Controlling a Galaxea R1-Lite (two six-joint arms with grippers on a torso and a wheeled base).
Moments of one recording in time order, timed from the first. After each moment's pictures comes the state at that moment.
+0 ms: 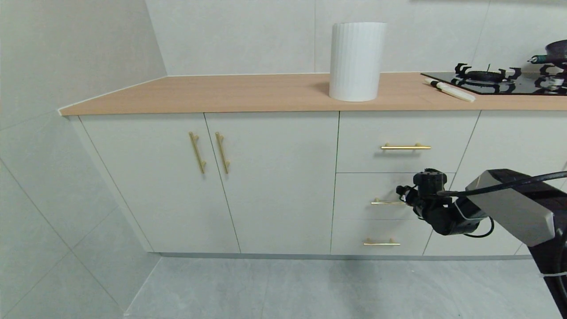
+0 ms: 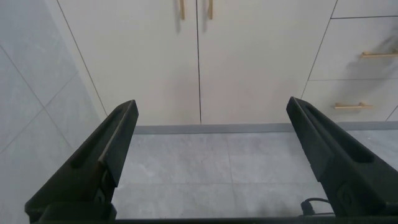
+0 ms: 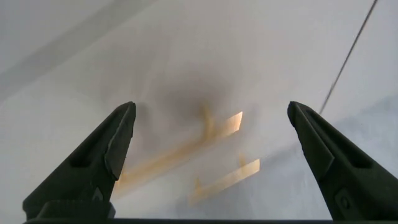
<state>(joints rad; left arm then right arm) 0.00 0.00 0.00 0.00 -0.03 0.01 0.09 2.57 -1.42 -0.76 -0.32 0.51</state>
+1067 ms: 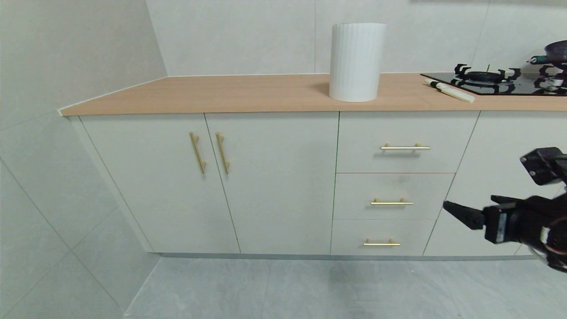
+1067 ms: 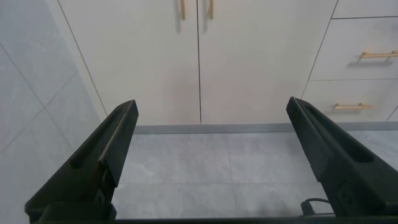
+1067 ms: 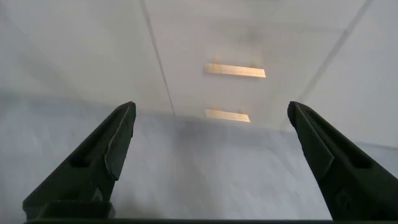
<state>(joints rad) 0.00 0.00 0.00 0.00 -0.03 0.01 0.30 1.29 -0.46 -0.53 -0.15 0.05</state>
